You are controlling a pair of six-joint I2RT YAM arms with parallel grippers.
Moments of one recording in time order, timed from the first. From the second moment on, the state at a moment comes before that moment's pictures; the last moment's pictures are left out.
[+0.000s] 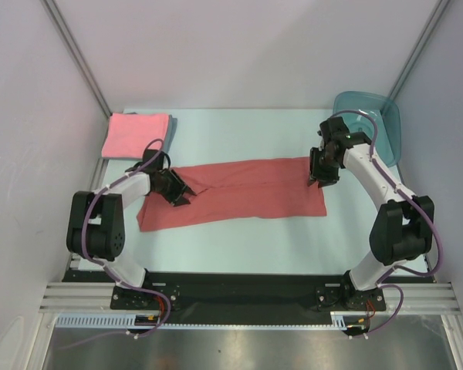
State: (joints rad) left arm -0.10 1.63 0.93 -0.43 0.34 -0.89; right arm 0.20 1.63 1.40 -0.95 -0.06 0.30
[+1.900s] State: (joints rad) left arm -0.17 2.07 1.64 -0.61 0.23 -0.71; right arm 0.17 1.57 1.36 -0.95 -0.07 0.28
